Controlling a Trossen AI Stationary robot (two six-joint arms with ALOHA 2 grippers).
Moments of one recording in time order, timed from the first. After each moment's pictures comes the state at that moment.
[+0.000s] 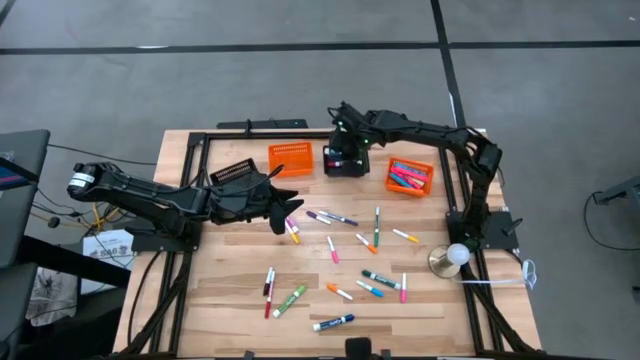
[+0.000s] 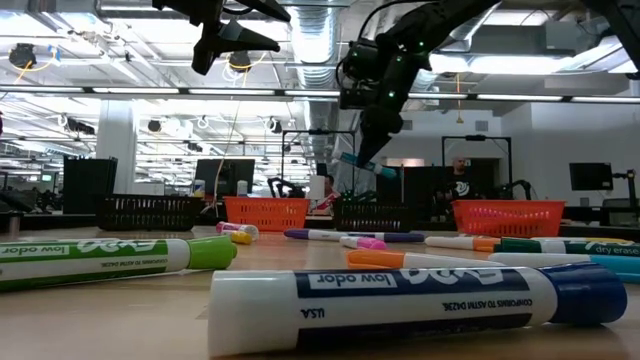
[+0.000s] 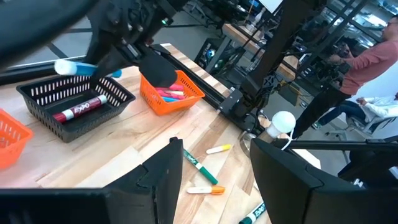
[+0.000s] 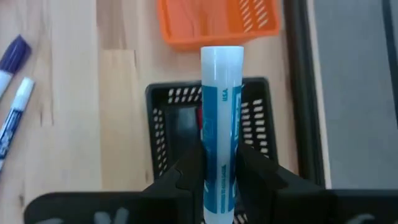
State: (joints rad) left arm -0.18 1.15 0.75 0.15 -0.47 -0.61; right arm -0.50 1.89 1.55 -0.75 -0.04 -0.53
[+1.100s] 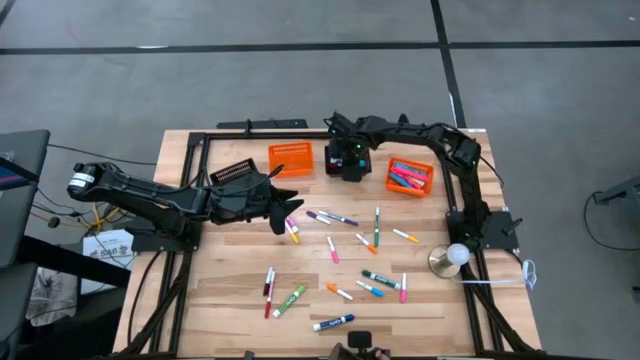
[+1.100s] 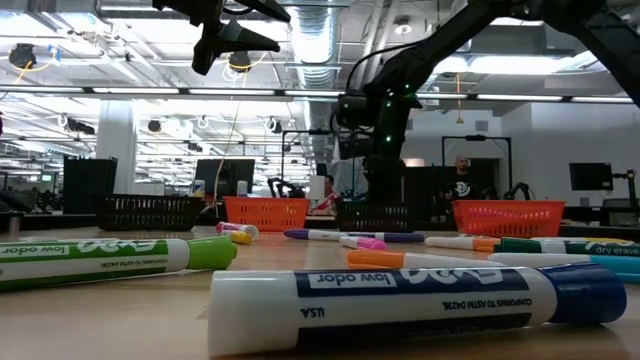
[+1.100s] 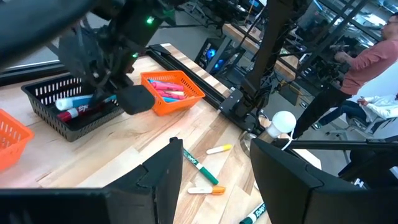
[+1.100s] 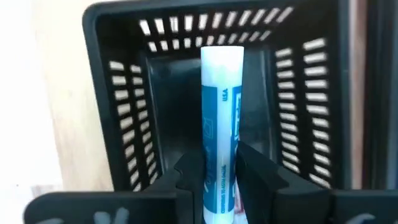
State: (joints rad) left arm -0.18 1.15 0.75 0.15 -0.47 -0.61; right arm -0.54 2.07 1.55 -0.78 -0.03 -0.53
